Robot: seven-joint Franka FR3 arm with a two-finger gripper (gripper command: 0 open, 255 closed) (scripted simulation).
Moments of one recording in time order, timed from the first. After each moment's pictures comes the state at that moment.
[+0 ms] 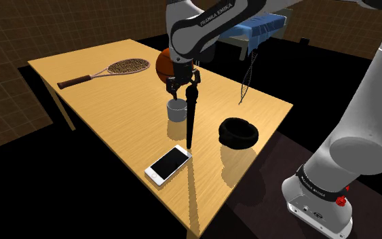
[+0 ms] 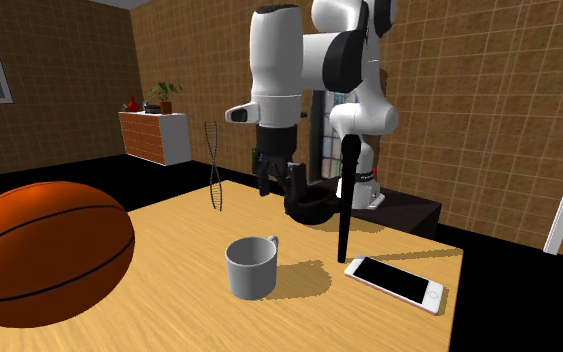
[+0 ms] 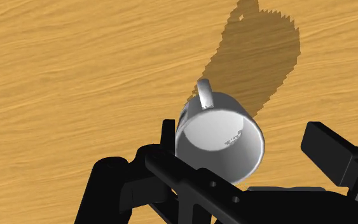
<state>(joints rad) 0.04 0.18 0.24 -2.02 -0.10 2.12 0.45</state>
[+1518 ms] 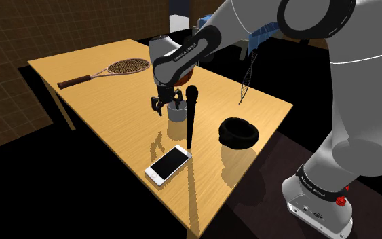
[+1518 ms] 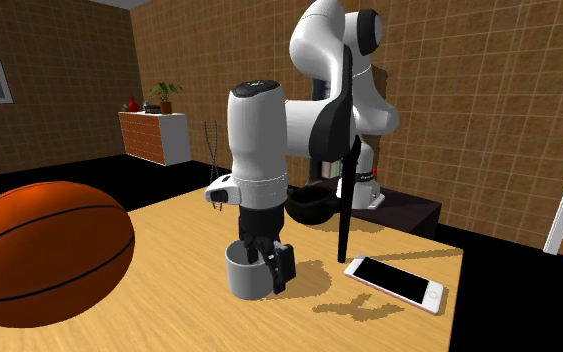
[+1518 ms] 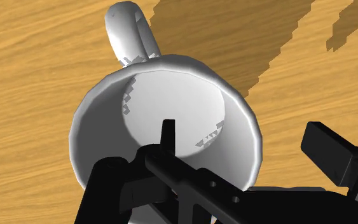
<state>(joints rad) 0.10 0.56 0.22 -1.76 -0.18 2.23 0.54</state>
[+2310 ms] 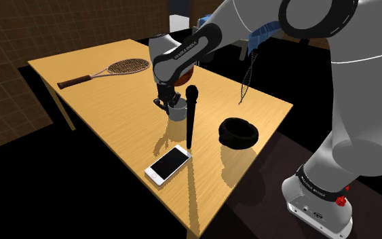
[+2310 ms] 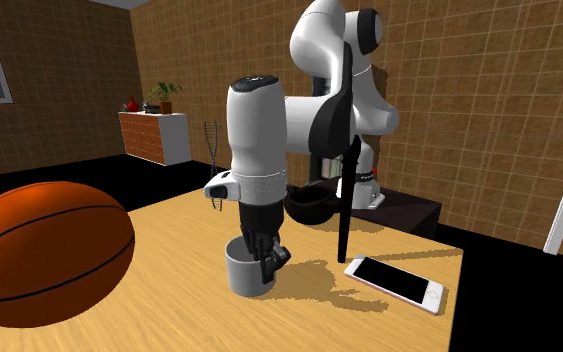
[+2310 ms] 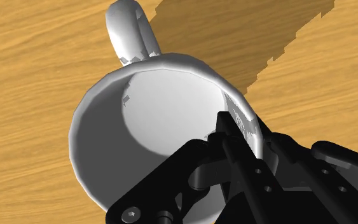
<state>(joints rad) 0.10 0.55 0.22 -1.76 -0.17 2.22 0.53</state>
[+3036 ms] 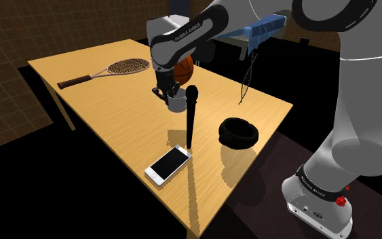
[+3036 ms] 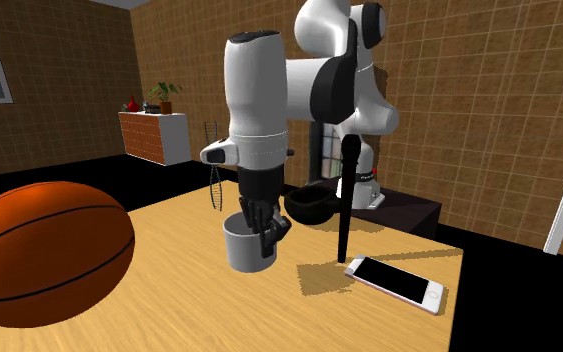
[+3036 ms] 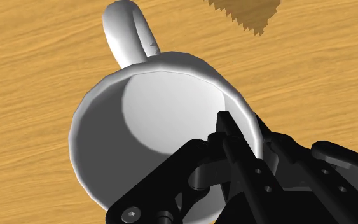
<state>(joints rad) 0.09 0.47 0.23 -1.73 -0.15 2.11 0.52</state>
